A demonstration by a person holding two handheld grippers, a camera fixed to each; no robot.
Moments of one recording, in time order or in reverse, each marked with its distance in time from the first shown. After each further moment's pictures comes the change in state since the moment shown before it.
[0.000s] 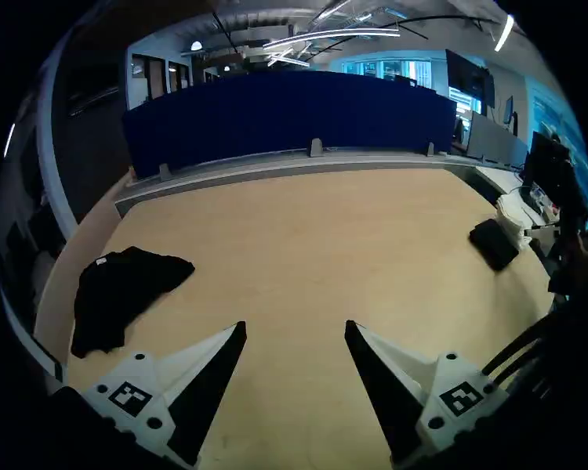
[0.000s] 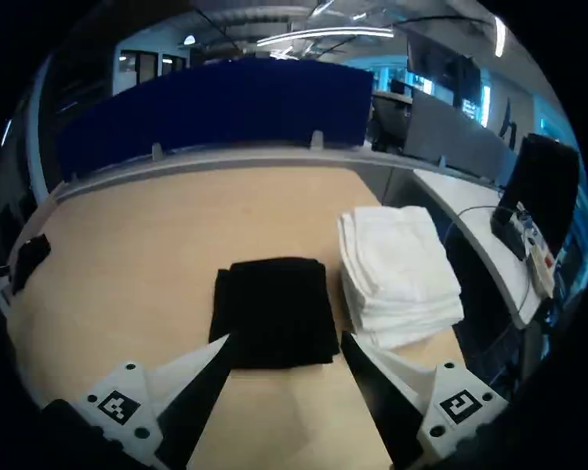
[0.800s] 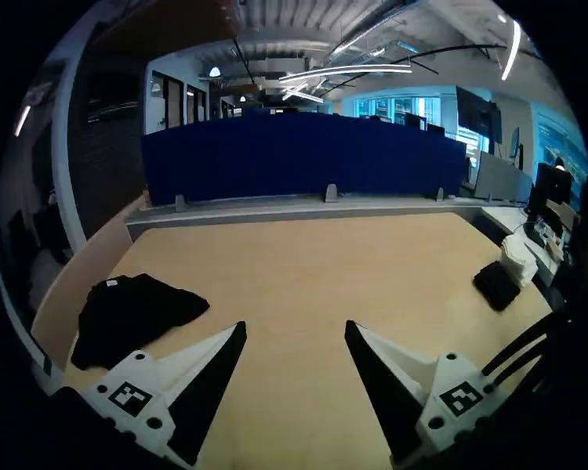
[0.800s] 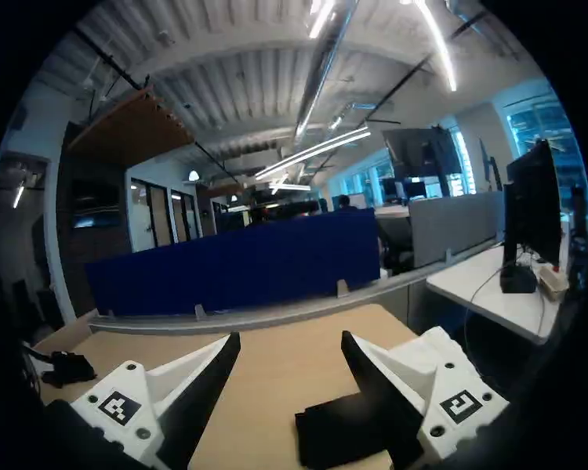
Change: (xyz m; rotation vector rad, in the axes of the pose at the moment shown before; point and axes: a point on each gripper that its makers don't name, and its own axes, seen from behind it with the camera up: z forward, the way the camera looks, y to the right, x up) left arm 0.053 -0.027 -0.011 0.031 0.184 -0.065; right arm 0.161 -0.059 -0.096 0.076 0.578 0.172
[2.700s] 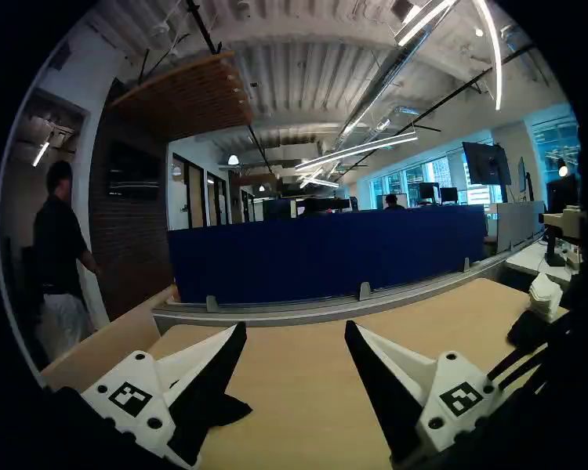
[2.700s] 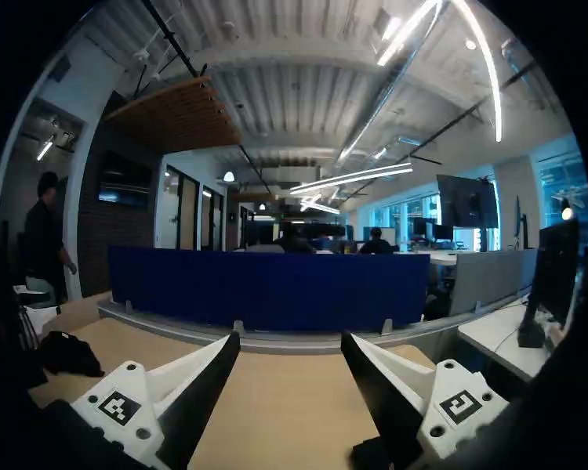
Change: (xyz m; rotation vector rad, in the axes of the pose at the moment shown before) left arm 0.122 -0.054 0.004 0.114 0.408 0.063; right arm 0.032 -0.173 0.033 0.108 0.055 -0.178
